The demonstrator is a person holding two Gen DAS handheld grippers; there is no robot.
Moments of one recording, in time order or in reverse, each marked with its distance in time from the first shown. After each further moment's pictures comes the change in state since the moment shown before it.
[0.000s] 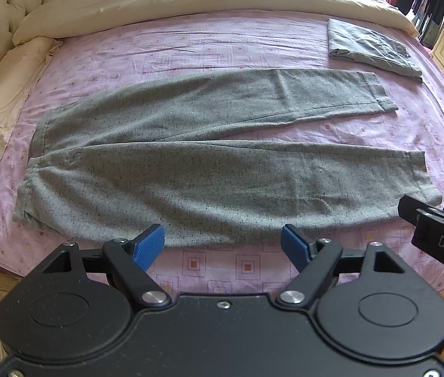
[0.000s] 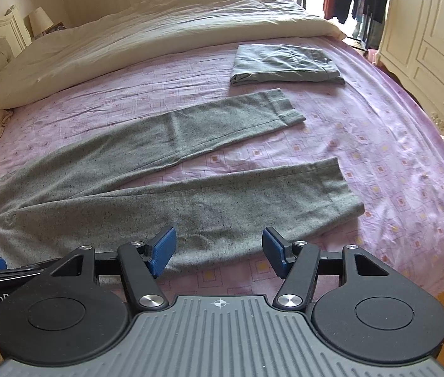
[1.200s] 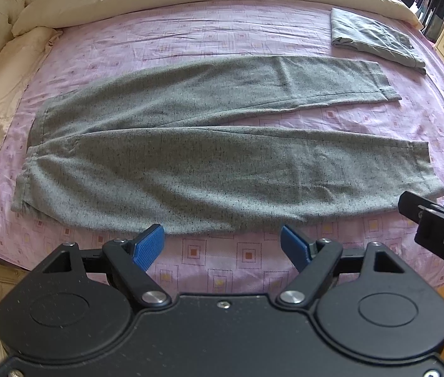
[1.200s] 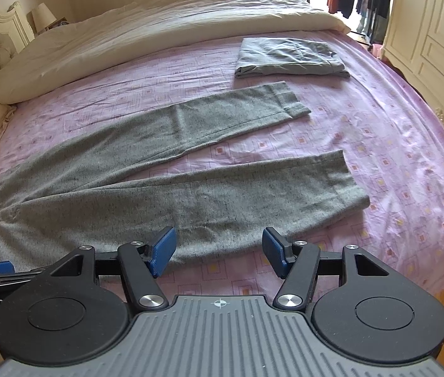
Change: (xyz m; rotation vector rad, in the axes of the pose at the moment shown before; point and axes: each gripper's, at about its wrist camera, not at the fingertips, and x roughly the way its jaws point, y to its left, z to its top) left arm 0.008 0.001 -0.006 -0.001 0.043 0.002; right arm 0.003 0.001 -0.003 0.001 0.028 0.018
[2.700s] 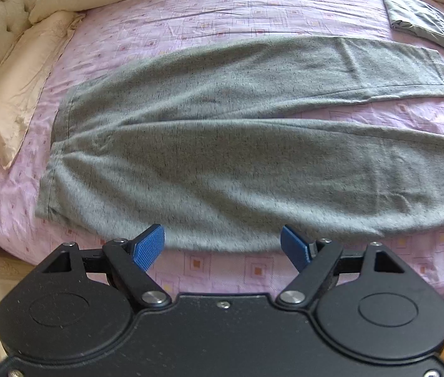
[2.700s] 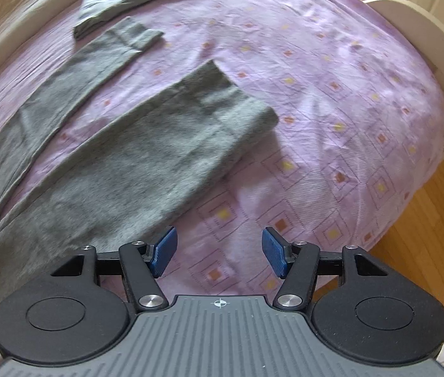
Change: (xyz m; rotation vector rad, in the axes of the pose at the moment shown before) left arm 0.062 0.050 0.033 0.010 0.081 0.140; right arm 0.110 -0.130 -0.020 0.460 0.204 -0.233
